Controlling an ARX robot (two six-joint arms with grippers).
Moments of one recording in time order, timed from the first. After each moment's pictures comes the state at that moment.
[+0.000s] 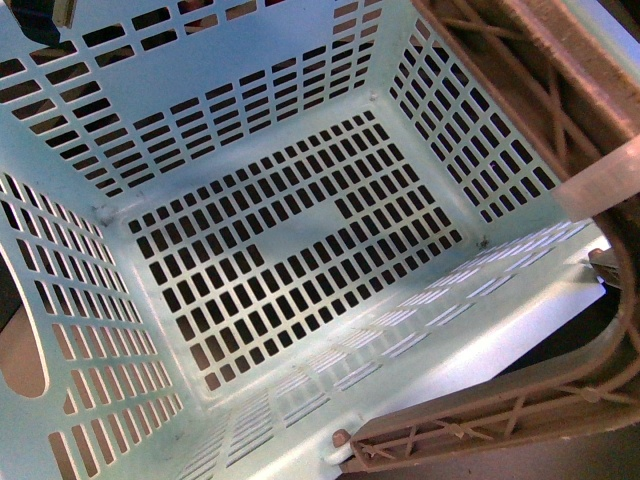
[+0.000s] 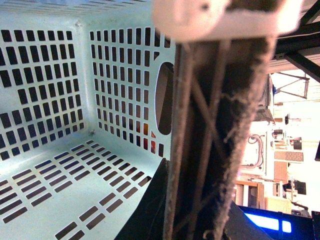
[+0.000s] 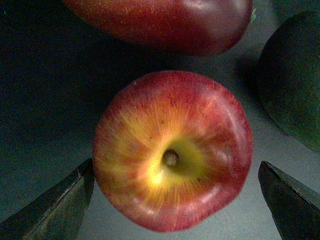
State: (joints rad) left arm -0.57 1.38 0.92 0.04 0.19 -1.10; right arm -0.42 2.39 0.88 0.49 0.15 0.03
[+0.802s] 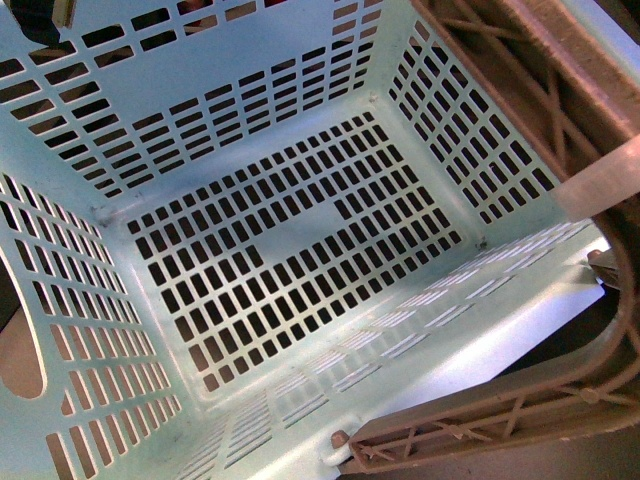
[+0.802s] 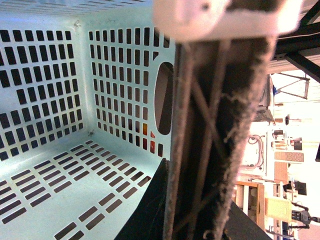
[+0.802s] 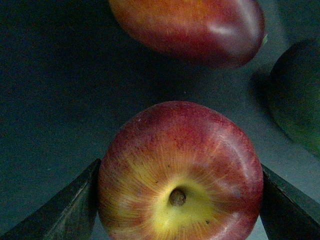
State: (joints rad) left arm -0.57 1.38 0.92 0.04 0.19 -1.10; right arm -0.44 2.03 0.65 0.53 -0.09 -0.03
